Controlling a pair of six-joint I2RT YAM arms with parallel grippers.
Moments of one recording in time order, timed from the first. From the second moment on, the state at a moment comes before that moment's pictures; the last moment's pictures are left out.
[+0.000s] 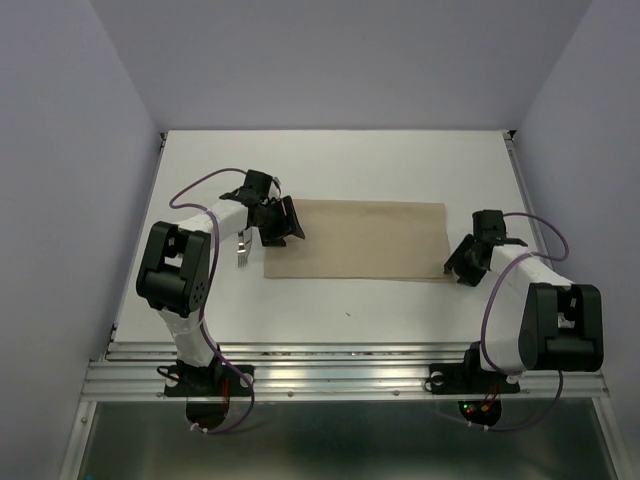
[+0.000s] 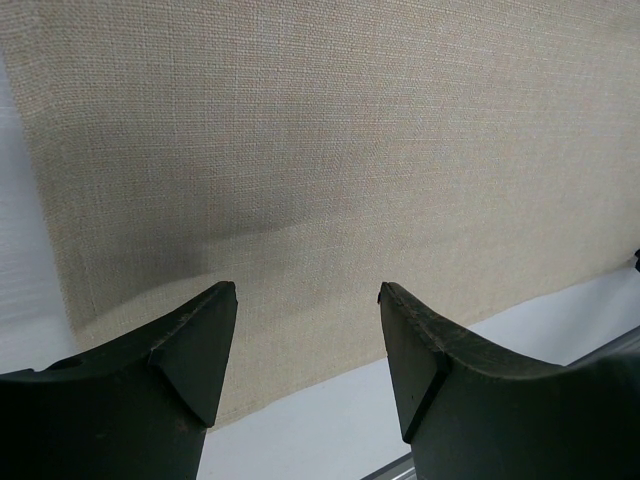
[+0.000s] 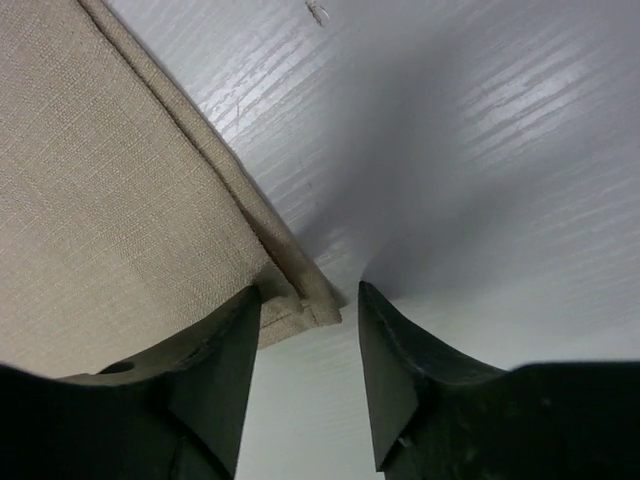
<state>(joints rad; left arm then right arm) -0.31 1.79 1.13 -0.40 0.32 -0.57 -0.06 1.36 0.68 -0.48 0.04 0.64</state>
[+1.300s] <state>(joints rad) -0.34 1.90 1.33 -0.41 0.33 -0.58 0.06 1.48 0.95 -0.45 0.08 0.61</state>
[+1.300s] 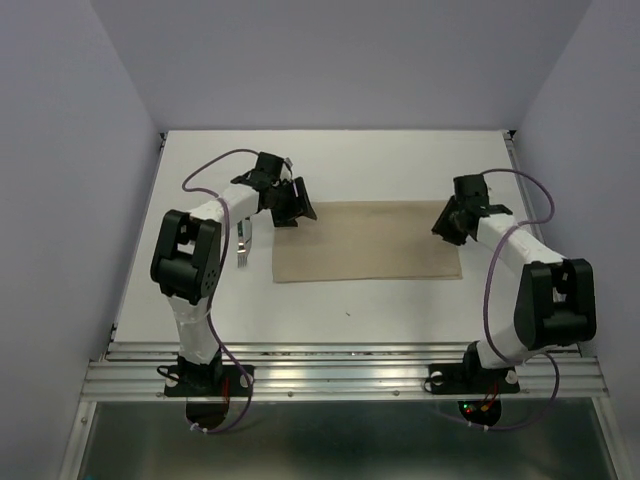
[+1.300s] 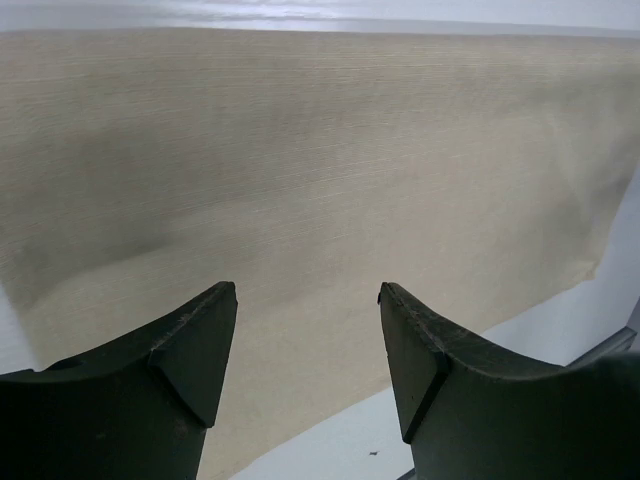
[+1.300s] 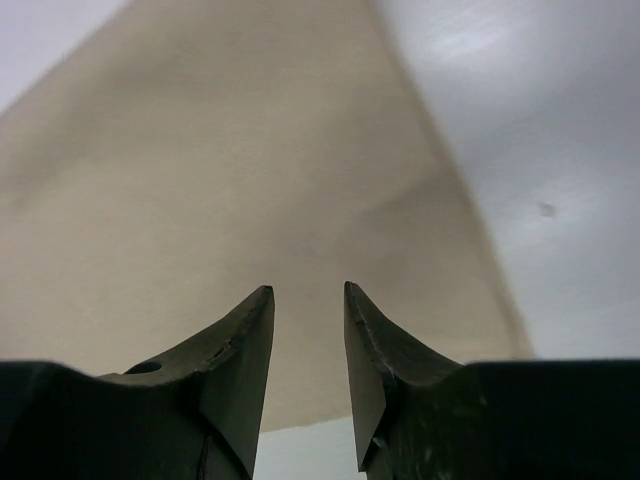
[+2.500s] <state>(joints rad) -0.44 2.33 1.72 -0.11 0.46 -0.80 0.25 2.16 1.51 -0.22 -0.27 0.73</state>
